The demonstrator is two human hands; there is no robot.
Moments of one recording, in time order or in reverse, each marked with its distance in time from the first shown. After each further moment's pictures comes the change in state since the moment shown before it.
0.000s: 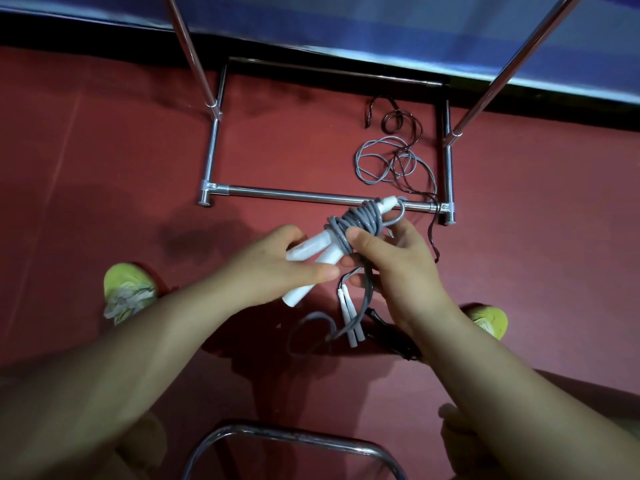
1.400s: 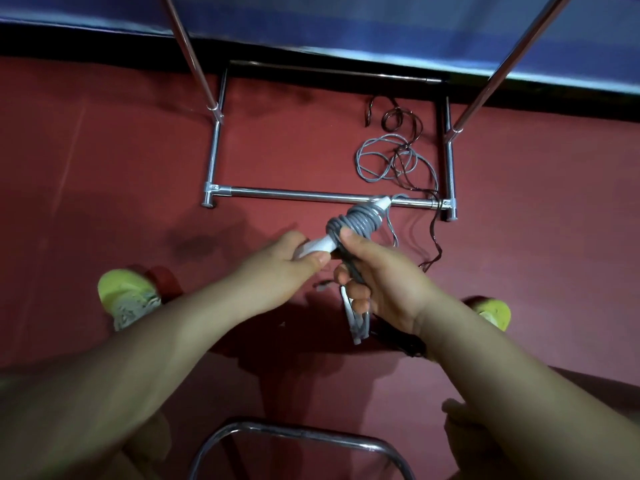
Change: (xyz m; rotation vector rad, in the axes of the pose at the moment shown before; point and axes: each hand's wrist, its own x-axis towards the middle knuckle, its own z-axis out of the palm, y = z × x) left_hand -0.015 0.018 0.008 0.119 0.046 -0.044; right_hand 0.004 0.009 -0.002 -0.012 -0.280 0.301
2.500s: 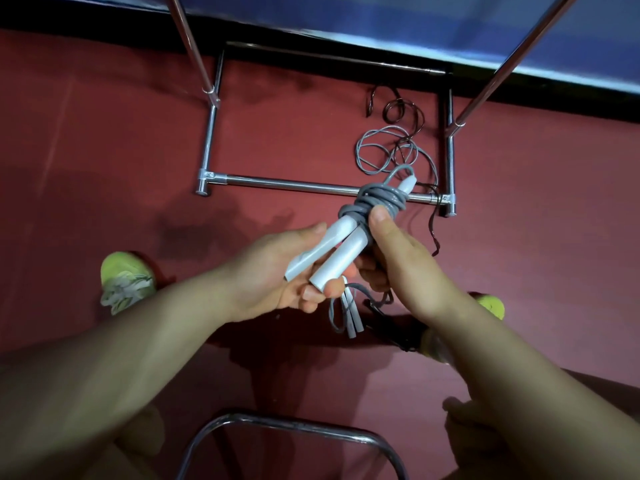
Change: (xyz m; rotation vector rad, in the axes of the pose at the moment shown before) left_hand 0.001 -0.010 -0.004 -0.895 -0.633 0.020; right_hand -0.014 -0.008 -0.007 -0.356 0.040 -0.301
